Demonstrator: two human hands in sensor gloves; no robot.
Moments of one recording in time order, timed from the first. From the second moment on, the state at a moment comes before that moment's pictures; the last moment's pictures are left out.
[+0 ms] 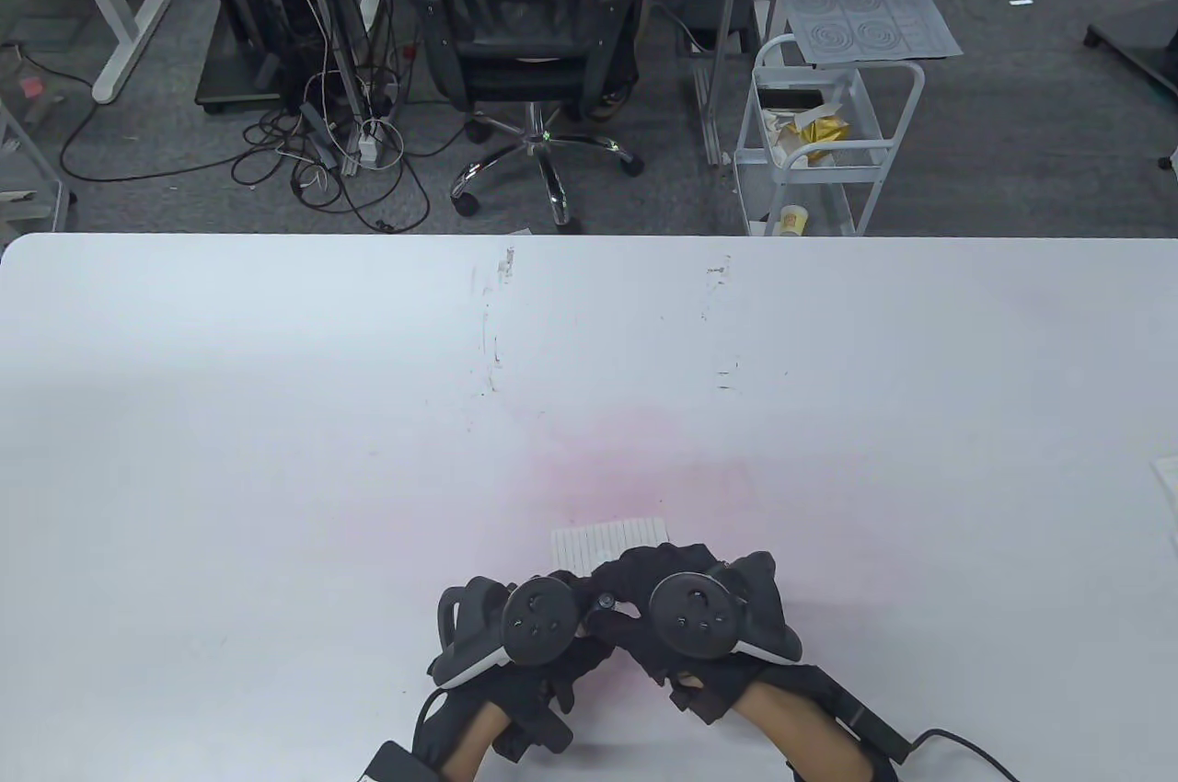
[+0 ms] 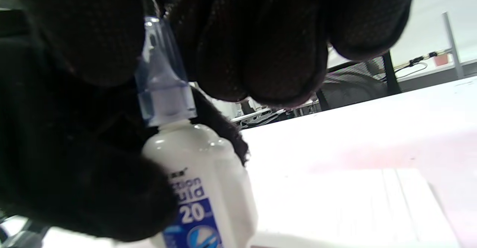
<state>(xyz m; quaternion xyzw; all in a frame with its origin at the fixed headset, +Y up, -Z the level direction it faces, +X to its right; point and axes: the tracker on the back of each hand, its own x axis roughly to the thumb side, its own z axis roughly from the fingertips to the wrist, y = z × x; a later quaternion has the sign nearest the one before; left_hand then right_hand) -0.100 -0.735 -0.227 -0.03 -0.22 0.18 0.96 0.068 -0.696 -0.231 0.28 -0.07 0.94 0.21</state>
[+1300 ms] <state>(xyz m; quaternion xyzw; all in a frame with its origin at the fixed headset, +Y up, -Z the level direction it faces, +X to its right) -0.177 -0.720 -0.244 0.06 -0.07 0.20 0.97 0.144 -0.699 -0.255 0.10 -0.16 0.98 0.08</state>
